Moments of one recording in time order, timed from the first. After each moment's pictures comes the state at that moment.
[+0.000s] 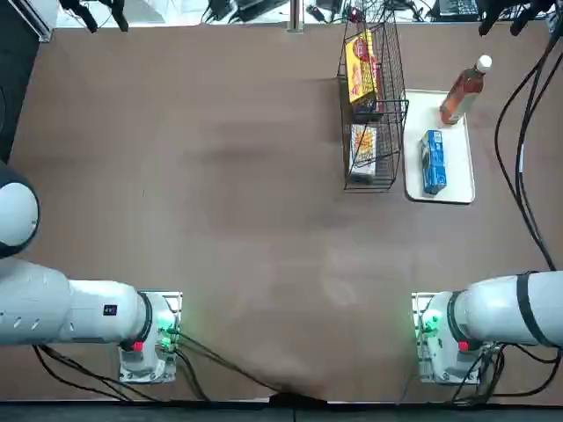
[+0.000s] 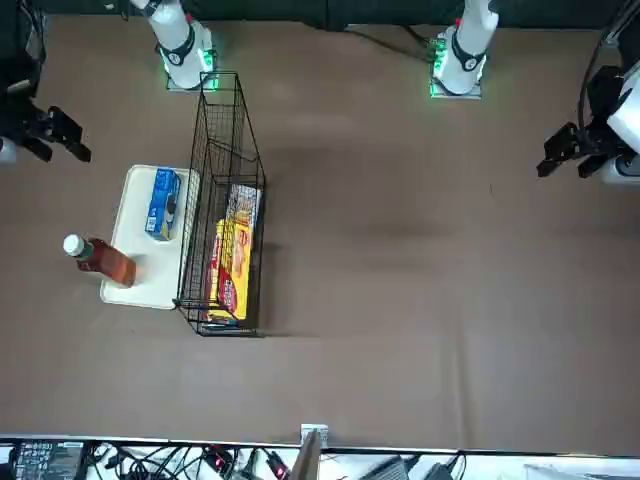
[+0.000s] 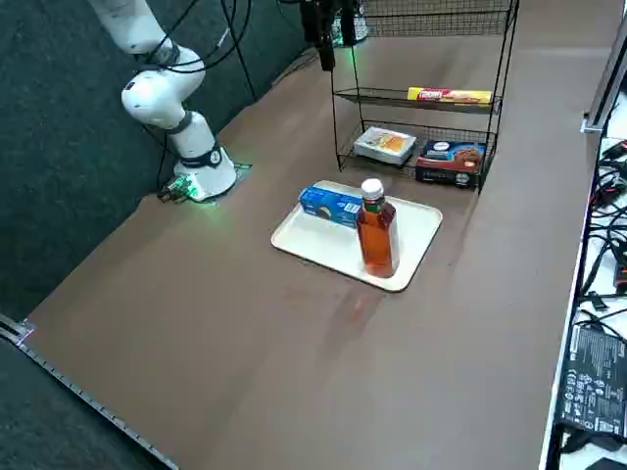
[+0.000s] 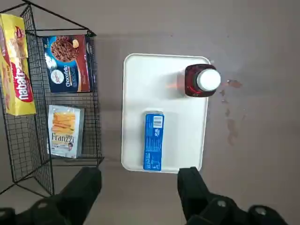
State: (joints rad) arm 0.03 -0.08 -0.07 -1.70 0.02 1.62 -0.01
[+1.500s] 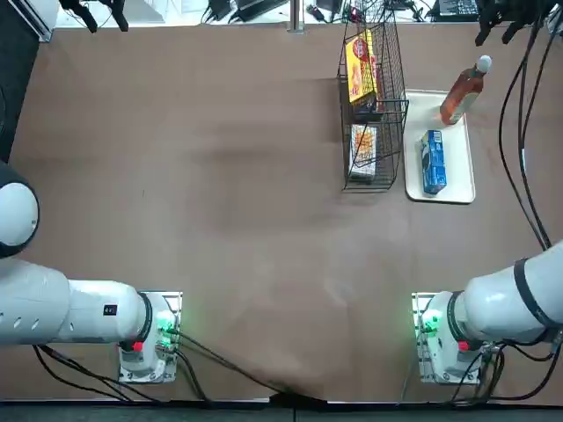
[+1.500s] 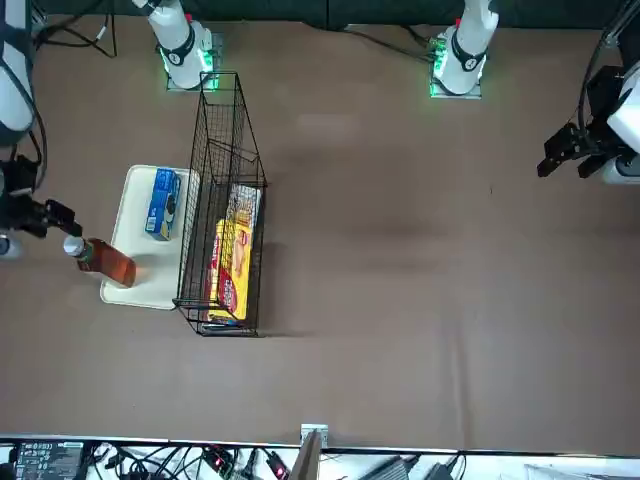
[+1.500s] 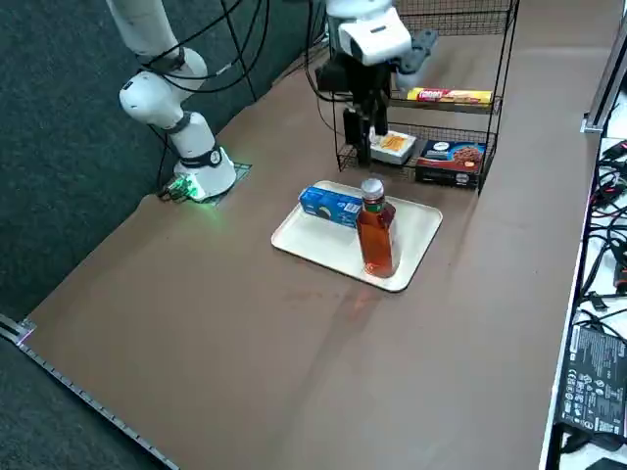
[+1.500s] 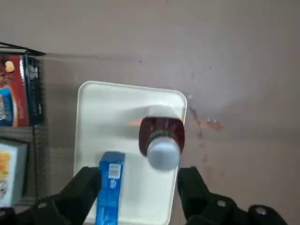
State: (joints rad) arm -0.07 0.24 -0.10 -1.63 0.02 1.87 -0.22
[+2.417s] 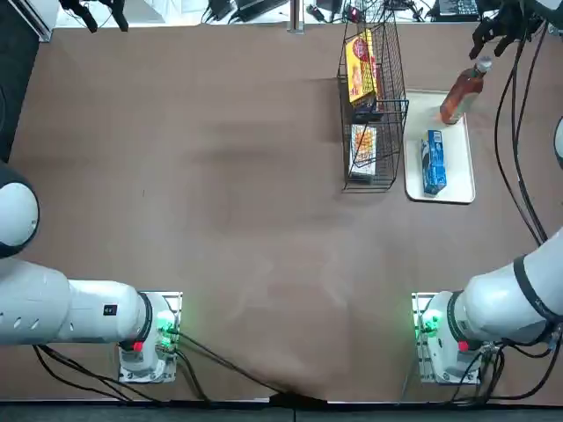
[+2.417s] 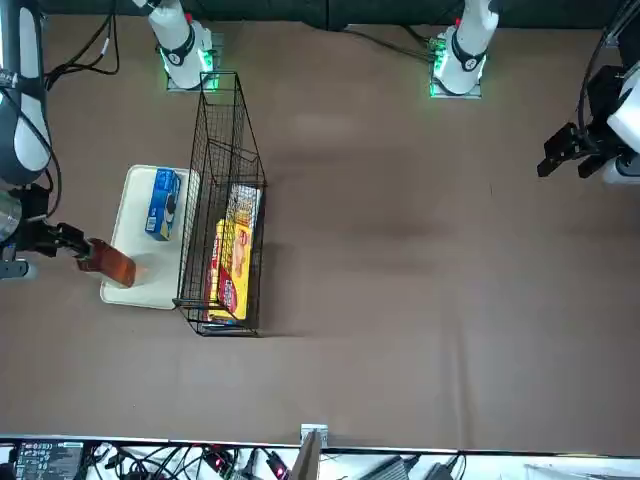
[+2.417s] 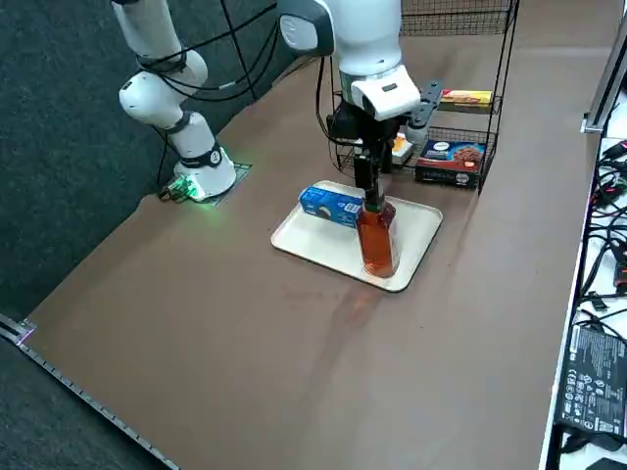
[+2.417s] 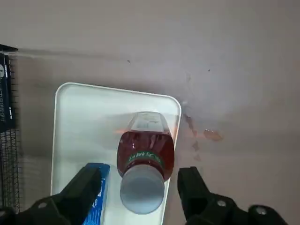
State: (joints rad) arm -0.10 0.32 -0.10 -1.66 0.02 1.97 -0.27
